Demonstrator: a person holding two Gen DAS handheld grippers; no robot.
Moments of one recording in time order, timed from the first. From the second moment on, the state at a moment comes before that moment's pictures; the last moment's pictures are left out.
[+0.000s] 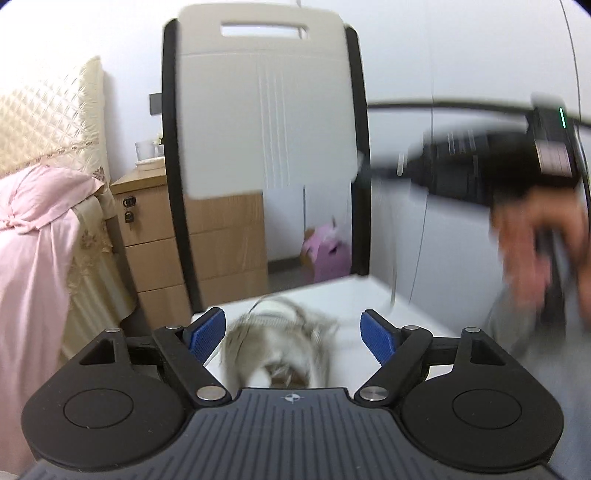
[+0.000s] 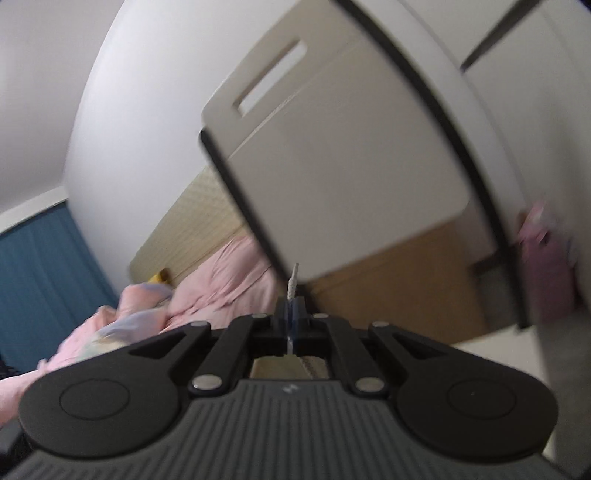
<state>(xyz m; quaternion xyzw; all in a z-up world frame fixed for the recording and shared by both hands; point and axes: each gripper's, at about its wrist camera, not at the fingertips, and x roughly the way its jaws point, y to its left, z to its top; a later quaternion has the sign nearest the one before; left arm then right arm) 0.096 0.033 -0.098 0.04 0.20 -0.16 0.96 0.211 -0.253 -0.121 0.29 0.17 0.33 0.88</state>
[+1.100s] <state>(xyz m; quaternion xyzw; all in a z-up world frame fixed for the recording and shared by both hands) 0.130 0.072 -0.104 -0.06 0.16 -0.12 0.98 0.254 -0.245 -0.143 0.34 0.21 0.39 0.83</state>
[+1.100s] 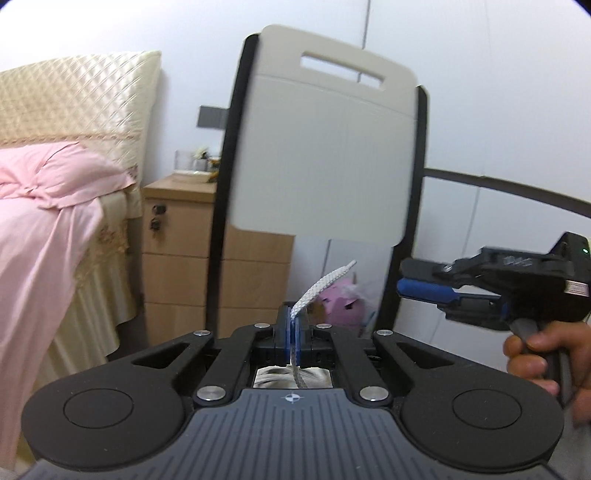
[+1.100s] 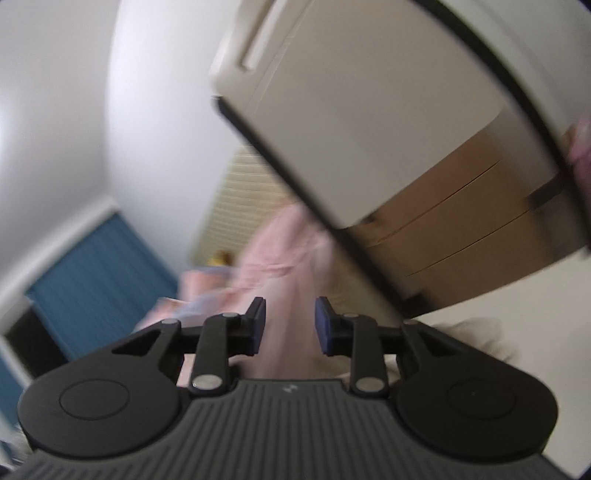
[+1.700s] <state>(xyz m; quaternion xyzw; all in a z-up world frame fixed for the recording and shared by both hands) 0.154 0.086 -0.105 -0.09 0.20 -0.15 0.97 0.413 -0.168 -0.213 0.00 0.37 0.34 0.86</state>
